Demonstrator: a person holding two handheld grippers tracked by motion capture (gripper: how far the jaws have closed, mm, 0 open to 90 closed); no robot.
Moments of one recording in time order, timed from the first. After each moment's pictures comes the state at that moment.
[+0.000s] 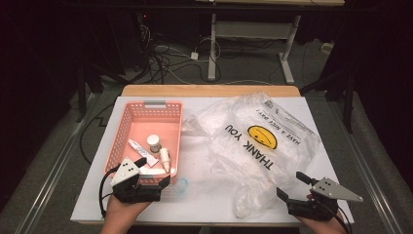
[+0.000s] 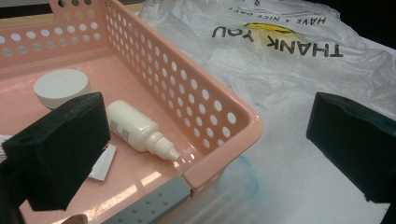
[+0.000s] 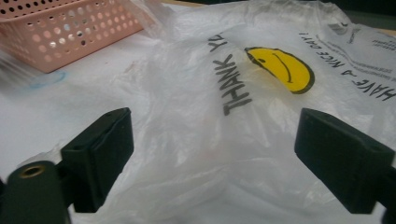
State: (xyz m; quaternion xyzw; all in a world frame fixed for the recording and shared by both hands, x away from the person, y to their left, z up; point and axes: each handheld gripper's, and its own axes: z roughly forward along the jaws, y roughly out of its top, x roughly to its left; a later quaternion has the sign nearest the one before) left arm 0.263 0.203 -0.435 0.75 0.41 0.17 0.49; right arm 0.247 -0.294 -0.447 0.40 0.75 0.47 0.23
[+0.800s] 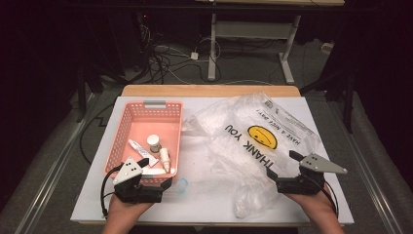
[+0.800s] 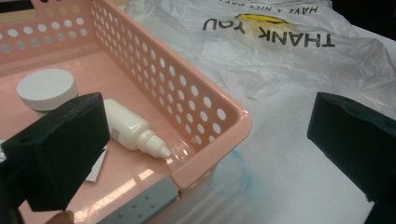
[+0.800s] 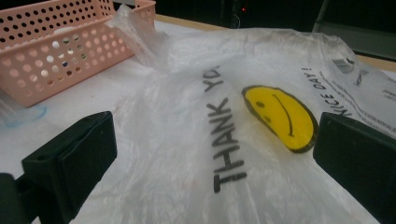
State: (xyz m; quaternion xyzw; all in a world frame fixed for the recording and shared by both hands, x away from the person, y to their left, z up) left arm 0.265 0.200 -0.432 0.76 0.40 0.16 0.48; right arm 0.301 -0.268 -0.425 0.38 0.75 0.49 0.24
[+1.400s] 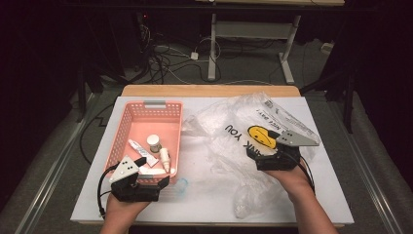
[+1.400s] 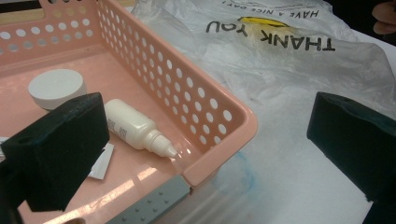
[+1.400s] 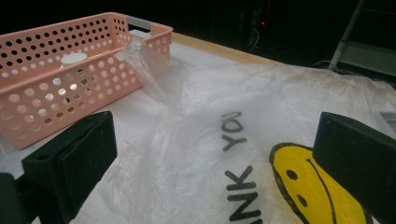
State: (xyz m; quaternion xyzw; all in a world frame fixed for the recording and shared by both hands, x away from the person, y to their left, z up) left arm 0.265 0.205 -0.429 0.76 0.40 0.16 0.48; right arm 0.358 -0.221 -0.414 0.34 0.76 0.50 0.23
